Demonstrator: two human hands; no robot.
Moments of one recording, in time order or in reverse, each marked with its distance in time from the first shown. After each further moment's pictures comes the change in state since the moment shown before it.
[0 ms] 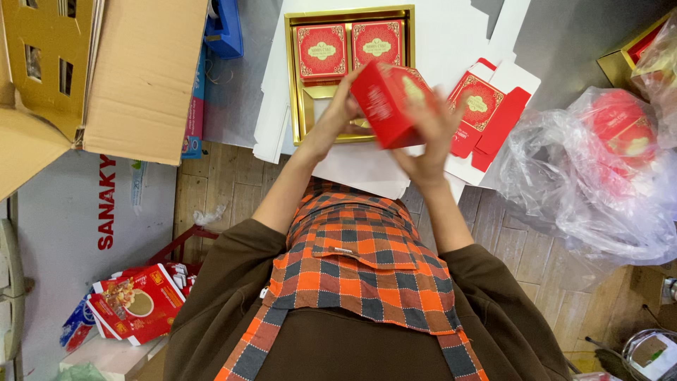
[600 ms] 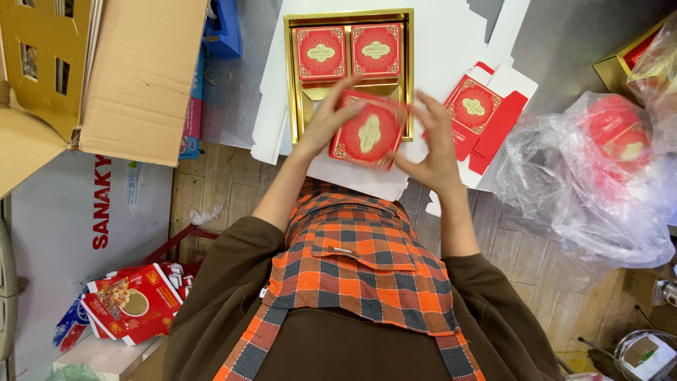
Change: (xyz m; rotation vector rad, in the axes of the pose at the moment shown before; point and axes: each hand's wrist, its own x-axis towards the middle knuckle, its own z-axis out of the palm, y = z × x) left_hand 0.029 -0.056 -0.040 0.357 0.062 0.386; right_hand 0.004 0.007 -0.020 0.282 -0.325 0.287
